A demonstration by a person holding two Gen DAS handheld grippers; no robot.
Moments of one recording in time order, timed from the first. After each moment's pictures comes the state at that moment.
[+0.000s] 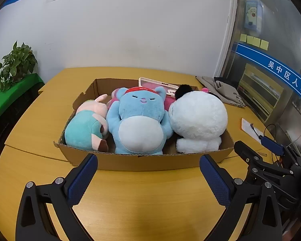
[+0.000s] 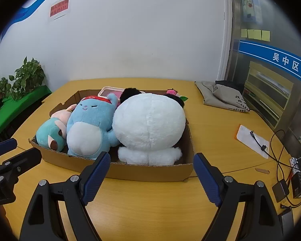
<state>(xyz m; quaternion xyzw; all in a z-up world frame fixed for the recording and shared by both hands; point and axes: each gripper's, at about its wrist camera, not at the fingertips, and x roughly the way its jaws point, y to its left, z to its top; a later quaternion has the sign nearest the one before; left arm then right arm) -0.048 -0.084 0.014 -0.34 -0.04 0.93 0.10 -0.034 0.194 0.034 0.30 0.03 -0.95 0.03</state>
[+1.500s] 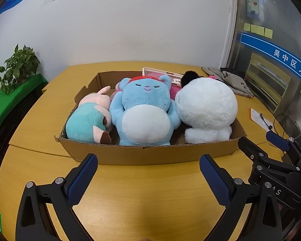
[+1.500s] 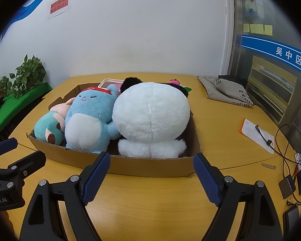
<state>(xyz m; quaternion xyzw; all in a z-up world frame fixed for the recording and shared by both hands) -0.051 -0.076 -0.007 -0.35 -0.01 0.93 0.08 -0.039 0.195 0.012 0.32 0.03 -0.95 0.04</state>
